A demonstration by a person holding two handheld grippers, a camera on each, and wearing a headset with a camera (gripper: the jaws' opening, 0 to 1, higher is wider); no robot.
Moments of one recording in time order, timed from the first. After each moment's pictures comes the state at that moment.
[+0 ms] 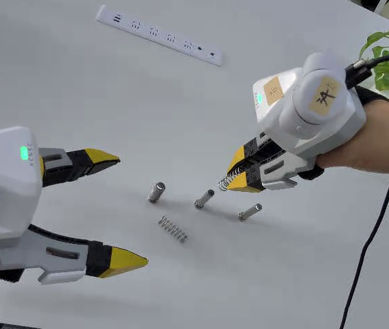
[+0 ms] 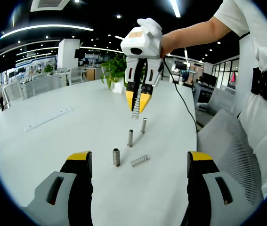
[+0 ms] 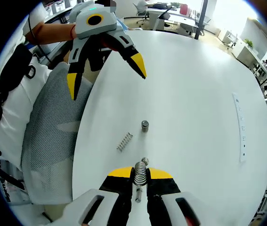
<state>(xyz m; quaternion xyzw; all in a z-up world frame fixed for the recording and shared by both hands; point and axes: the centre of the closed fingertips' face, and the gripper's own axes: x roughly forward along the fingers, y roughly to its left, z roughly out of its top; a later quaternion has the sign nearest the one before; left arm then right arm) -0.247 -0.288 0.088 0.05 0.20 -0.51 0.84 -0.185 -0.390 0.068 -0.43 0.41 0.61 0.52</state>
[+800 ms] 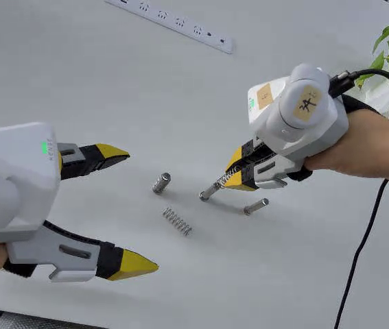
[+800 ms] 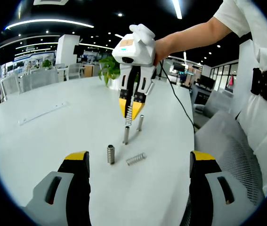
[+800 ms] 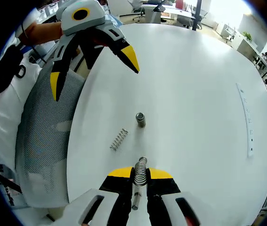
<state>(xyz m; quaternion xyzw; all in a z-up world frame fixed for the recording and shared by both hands) -0.250 -0.296 0.074 0.03 0.22 -0.52 0.83 -0.187 -0.386 0.041 -0.43 0.43 0.60 0.52</state>
